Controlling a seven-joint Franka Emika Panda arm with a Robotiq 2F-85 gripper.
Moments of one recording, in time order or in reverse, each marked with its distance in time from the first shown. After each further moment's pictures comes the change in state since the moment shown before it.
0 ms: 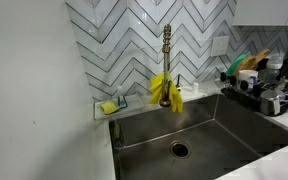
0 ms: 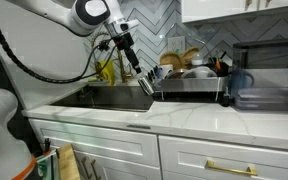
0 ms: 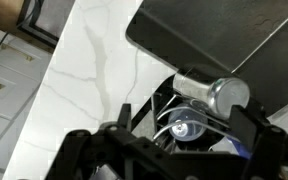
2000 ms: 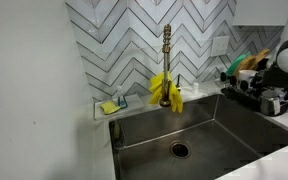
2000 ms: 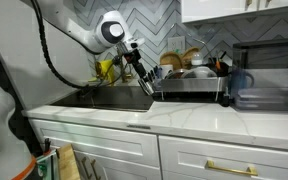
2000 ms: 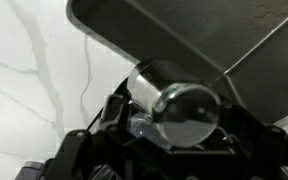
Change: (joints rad) arm 0.076 0.292 0.027 0.108 -0.216 0.159 0.218
